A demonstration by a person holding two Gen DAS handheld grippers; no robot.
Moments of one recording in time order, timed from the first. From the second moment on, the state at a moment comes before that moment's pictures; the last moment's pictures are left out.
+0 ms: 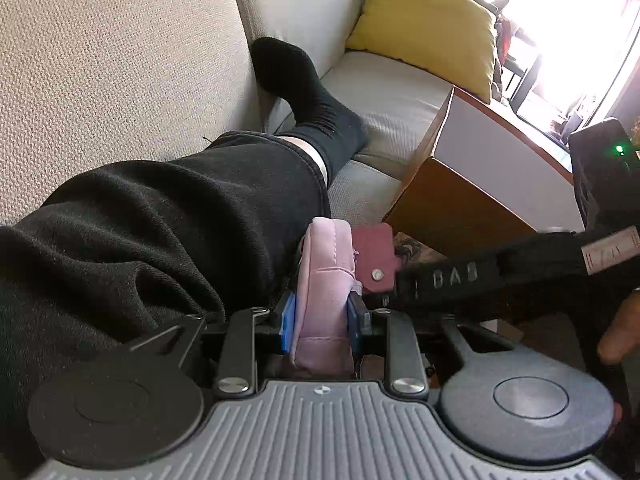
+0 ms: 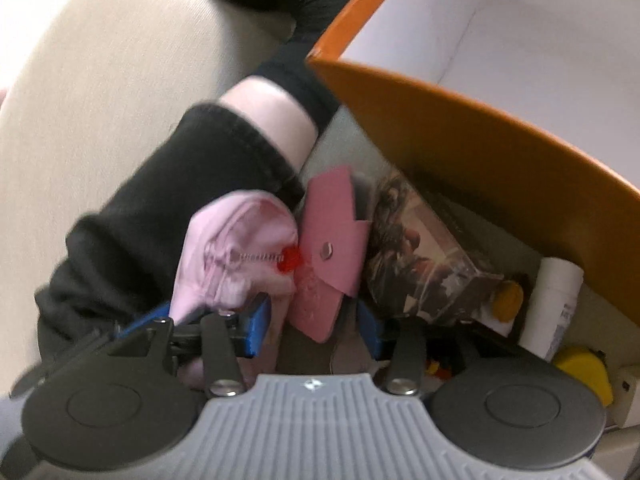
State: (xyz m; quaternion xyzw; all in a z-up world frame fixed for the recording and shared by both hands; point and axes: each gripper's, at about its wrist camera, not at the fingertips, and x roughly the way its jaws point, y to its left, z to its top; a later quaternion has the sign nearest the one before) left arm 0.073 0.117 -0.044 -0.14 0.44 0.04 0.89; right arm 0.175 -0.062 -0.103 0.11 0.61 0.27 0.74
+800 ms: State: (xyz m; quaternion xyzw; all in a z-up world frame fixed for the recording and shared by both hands) left arm 0.076 0.121 -0.046 -0.15 0.44 0.04 0.89; right arm 0.154 -0.031 -0.056 0.05 0.51 0.30 0.80
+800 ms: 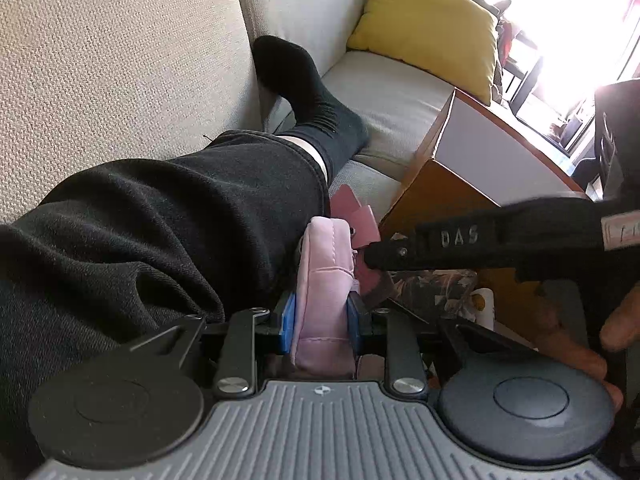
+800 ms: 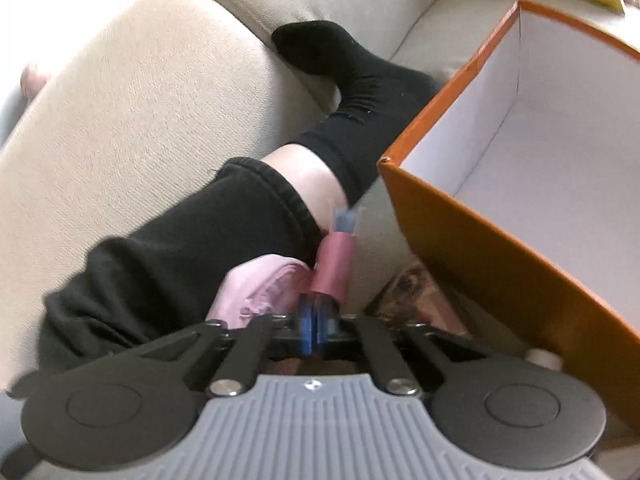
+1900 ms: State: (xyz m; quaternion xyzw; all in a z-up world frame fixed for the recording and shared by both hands) left arm 0.080 0.122 -0.054 -0.15 0.44 0.04 0.89; right arm 0.197 -0.050 -0.095 0.06 0.54 0.28 0.79
